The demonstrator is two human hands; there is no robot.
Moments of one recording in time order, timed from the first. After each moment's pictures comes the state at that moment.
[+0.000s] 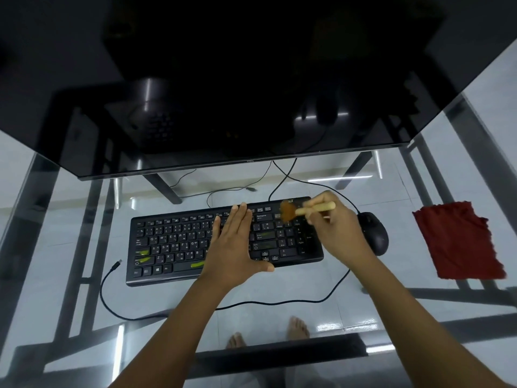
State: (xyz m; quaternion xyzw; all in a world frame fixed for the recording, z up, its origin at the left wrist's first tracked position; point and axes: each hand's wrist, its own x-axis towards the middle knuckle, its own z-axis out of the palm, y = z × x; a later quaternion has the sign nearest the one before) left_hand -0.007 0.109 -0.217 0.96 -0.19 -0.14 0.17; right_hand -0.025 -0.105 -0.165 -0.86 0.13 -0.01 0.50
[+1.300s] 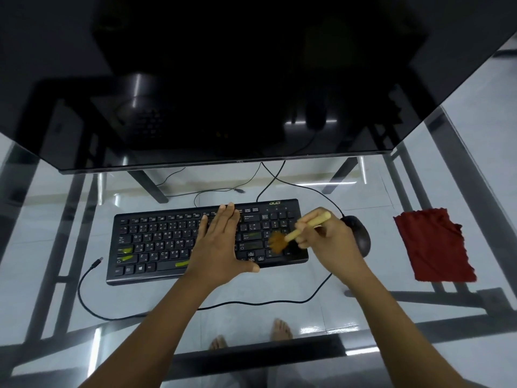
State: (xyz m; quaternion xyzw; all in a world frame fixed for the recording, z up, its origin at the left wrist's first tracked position) left_hand -0.006 0.109 -0.215 0.96 -0.19 -0.15 0.17; right_hand -0.048 -0.113 -0.160 -0.87 0.14 0.01 0.48
